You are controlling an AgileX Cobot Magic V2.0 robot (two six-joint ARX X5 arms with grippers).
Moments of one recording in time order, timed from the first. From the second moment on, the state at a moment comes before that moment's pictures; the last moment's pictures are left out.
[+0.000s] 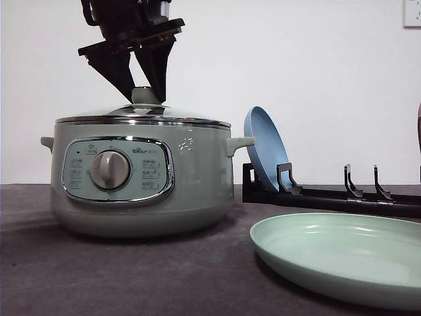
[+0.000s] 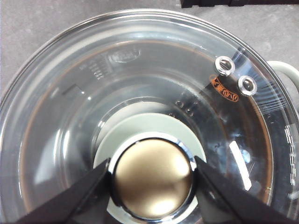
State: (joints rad) left_arx -0.46 1.82 1.81 -1.01 0.03 0.04; right_arx 0.48 0.54 0.93 -0.72 -0.21 0.28
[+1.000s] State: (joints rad) left_arx -0.46 1.83 2.13 -1.23 0.03 0.04; right_arx 0.48 0.54 0.93 -0.72 -0.21 0.28
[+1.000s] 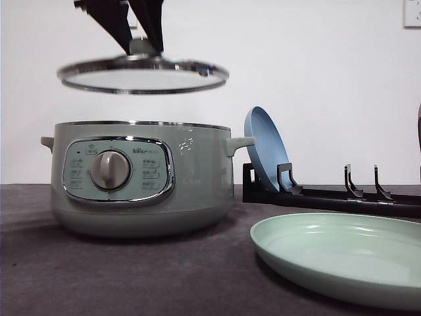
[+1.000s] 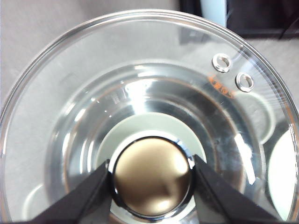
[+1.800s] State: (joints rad) left_arx -0.33 1.83 2.19 -1.29 0.02 0.04; right_arx 0.48 0.54 0.93 -0.72 -0.21 0.28
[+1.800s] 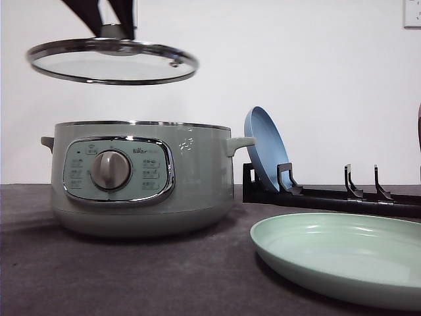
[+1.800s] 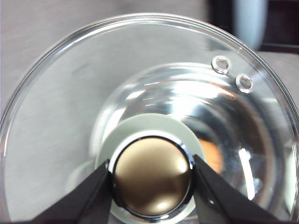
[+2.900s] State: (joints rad) left_arx 0.08 1.83 2.19 -1.30 0.02 0.04; right_arx 0.48 0.83 1.01 -0.72 -0.26 0.23
